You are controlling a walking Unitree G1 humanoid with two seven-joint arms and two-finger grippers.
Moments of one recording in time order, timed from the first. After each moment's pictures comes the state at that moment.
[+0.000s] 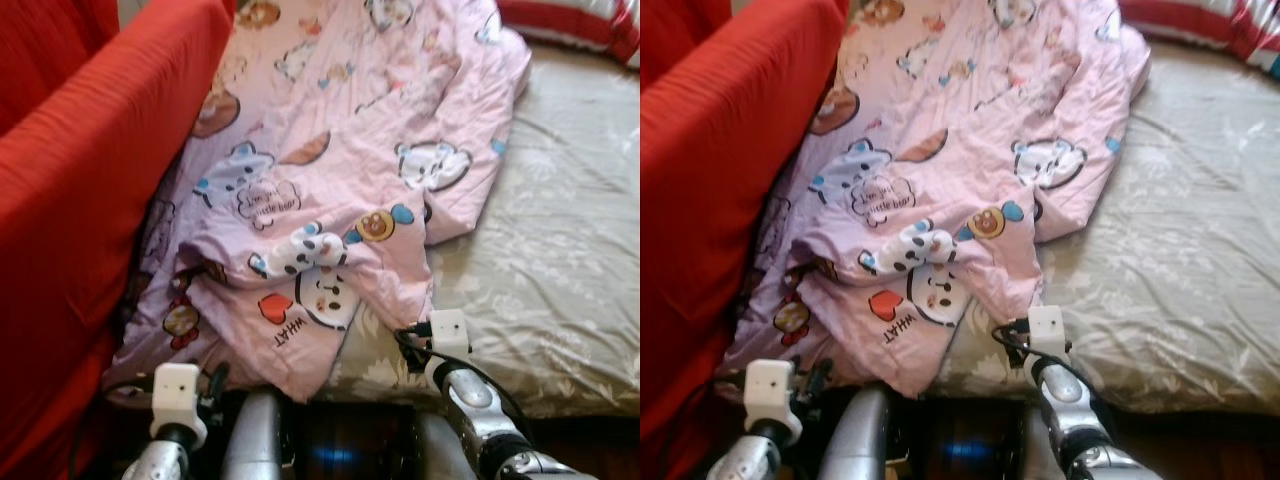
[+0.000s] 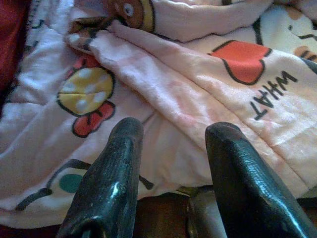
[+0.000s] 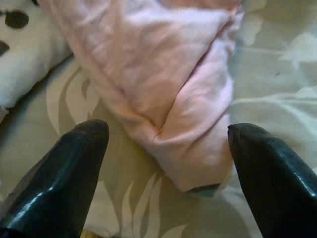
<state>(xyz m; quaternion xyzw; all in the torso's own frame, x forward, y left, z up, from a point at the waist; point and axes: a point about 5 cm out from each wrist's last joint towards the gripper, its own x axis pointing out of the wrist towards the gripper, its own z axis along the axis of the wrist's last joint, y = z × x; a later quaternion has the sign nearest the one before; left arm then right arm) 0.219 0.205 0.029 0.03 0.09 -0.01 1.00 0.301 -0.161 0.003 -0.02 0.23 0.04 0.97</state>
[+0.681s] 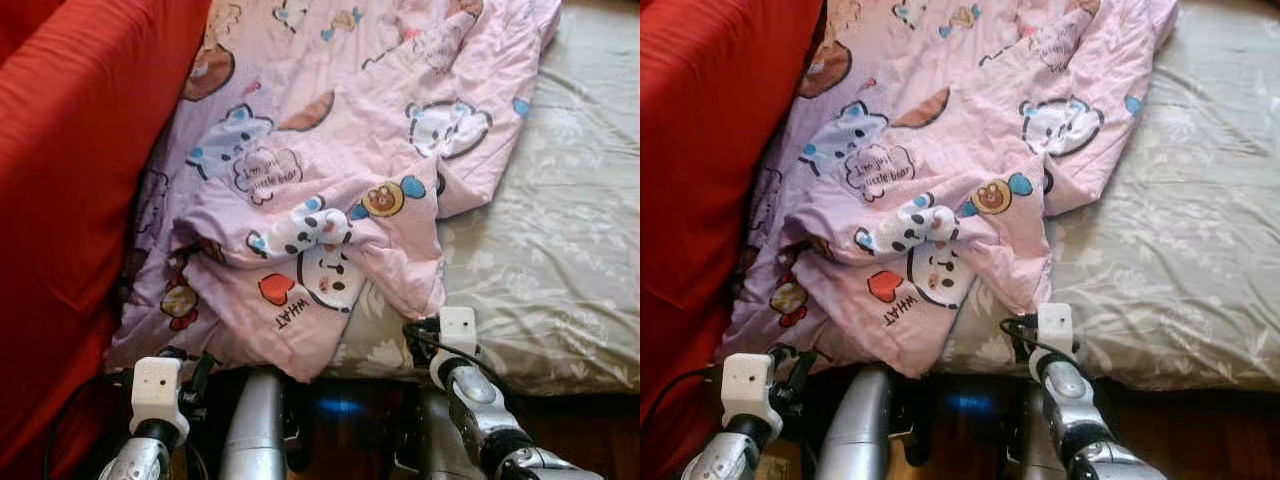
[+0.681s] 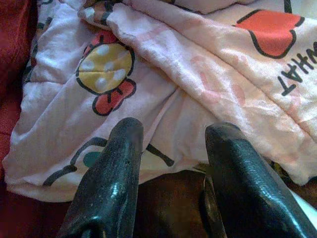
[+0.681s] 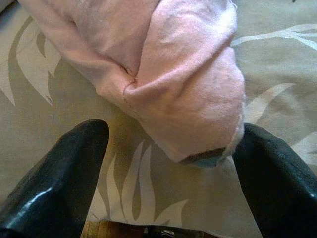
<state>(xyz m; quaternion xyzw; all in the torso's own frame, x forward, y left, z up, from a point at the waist) 0.210 0.217 0.048 0.04 0.09 0.00 1.00 0.306 -0.168 0.007 0.00 0.23 0.01 0.97</state>
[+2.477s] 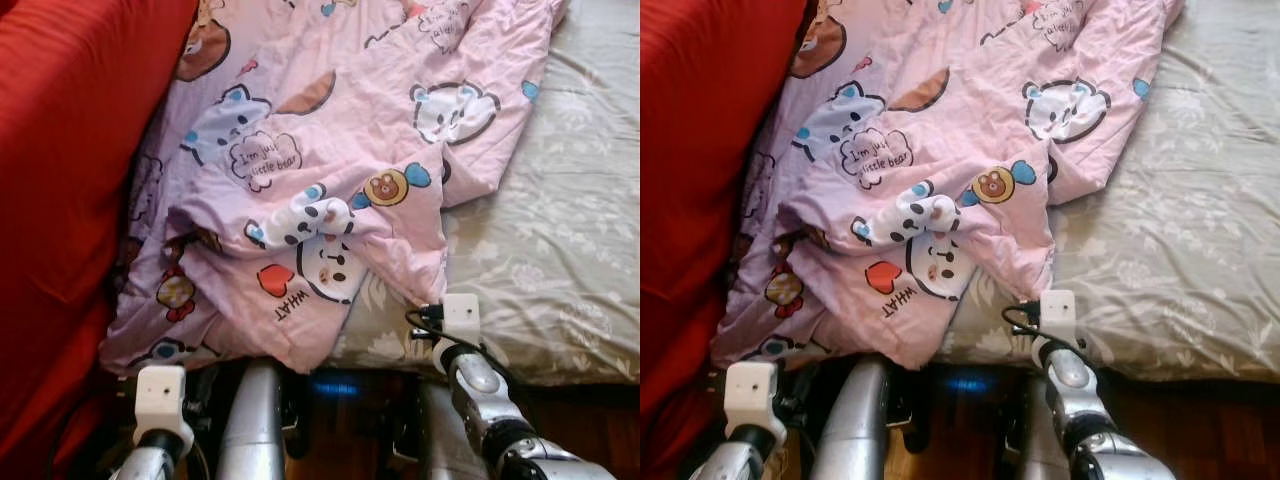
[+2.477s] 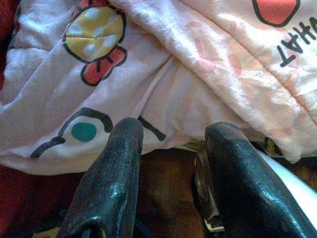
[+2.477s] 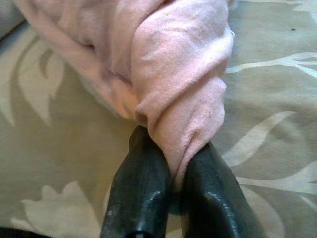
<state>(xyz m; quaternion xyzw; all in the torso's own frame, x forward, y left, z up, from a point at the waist) 0.205 0.208 0.045 0.03 0.10 0.00 0.99 0.316 -0.168 0.021 0.00 0.19 0.02 0.98</state>
